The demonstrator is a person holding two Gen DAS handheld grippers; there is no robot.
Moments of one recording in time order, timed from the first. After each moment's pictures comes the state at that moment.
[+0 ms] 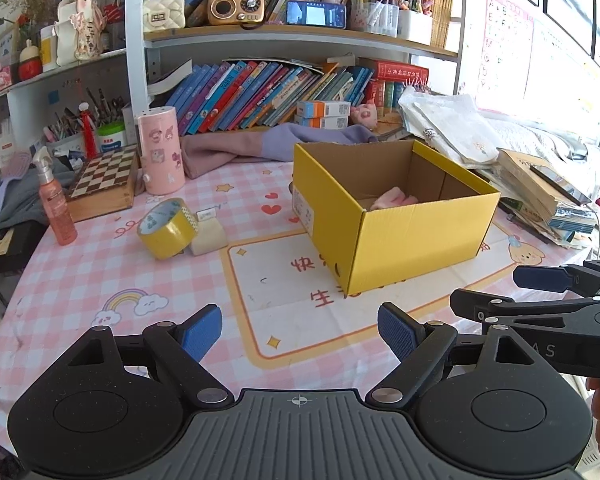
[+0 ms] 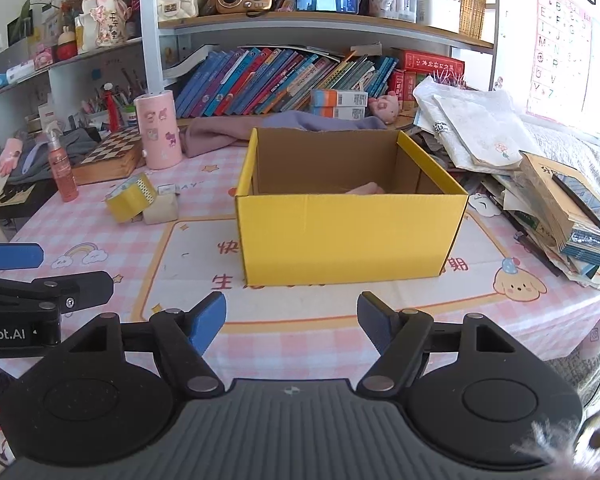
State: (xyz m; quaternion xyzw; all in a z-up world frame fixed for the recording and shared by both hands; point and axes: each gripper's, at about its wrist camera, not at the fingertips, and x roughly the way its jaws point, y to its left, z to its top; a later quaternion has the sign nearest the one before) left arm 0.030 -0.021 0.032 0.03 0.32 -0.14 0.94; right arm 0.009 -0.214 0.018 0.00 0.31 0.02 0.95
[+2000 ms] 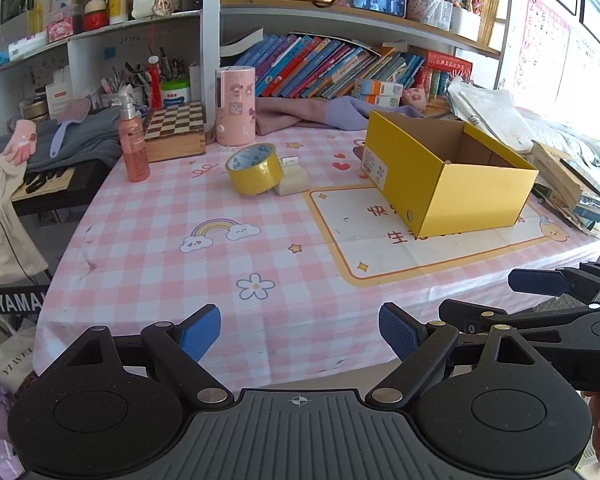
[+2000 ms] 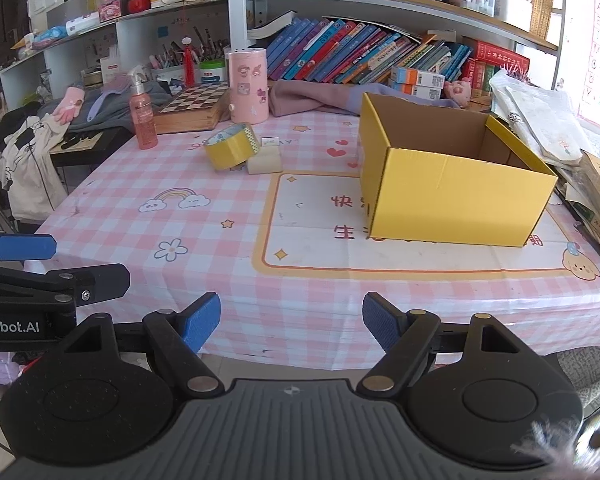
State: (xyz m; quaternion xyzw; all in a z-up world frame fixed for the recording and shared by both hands) left arm -0.016 0.078 0.018 0.01 0.35 -0.10 0.93; right arm -0.027 -0.106 0.003 -0.03 0.35 0.09 0.93
